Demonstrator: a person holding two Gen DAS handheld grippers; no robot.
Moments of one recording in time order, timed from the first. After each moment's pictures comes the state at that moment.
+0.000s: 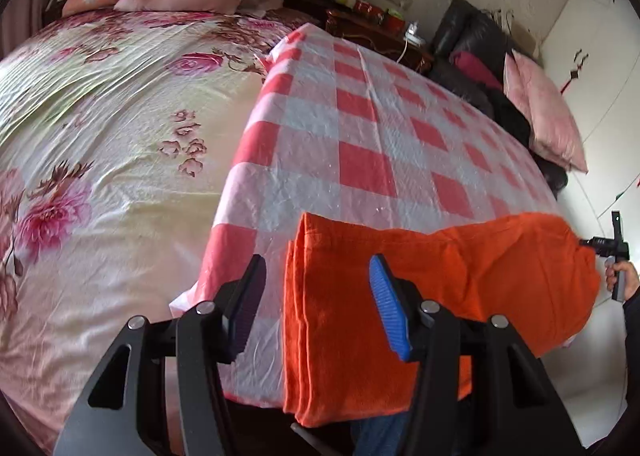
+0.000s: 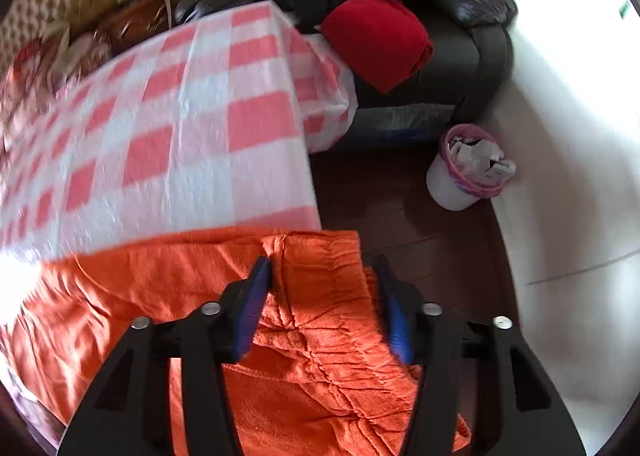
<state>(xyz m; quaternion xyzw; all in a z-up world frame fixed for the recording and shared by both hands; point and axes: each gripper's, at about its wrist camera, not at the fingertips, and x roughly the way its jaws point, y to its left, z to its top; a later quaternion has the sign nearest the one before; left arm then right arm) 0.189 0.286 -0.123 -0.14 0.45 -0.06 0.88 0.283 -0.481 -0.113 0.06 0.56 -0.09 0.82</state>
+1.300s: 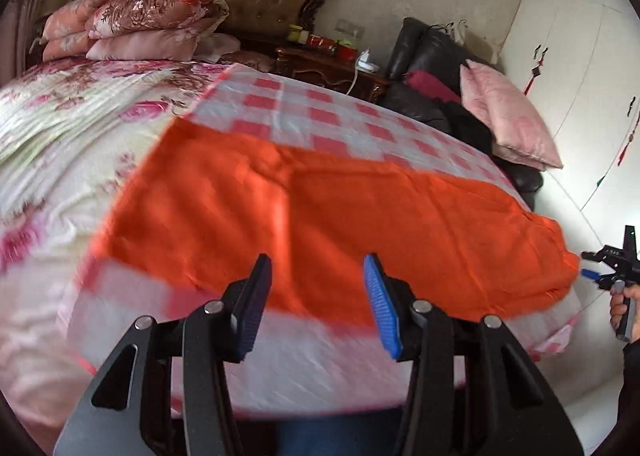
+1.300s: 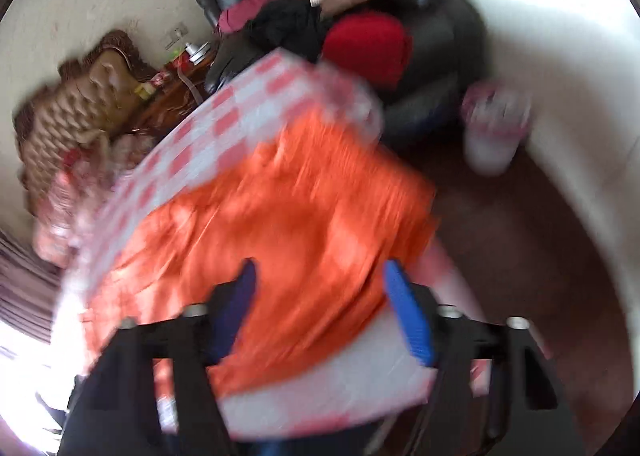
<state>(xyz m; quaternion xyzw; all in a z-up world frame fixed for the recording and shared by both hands) 0.157 0.160 -0.109 -0.14 0.36 -0.09 0.92 0.141 -0.448 -0.096 0.30 0.45 -0.05 0.84</state>
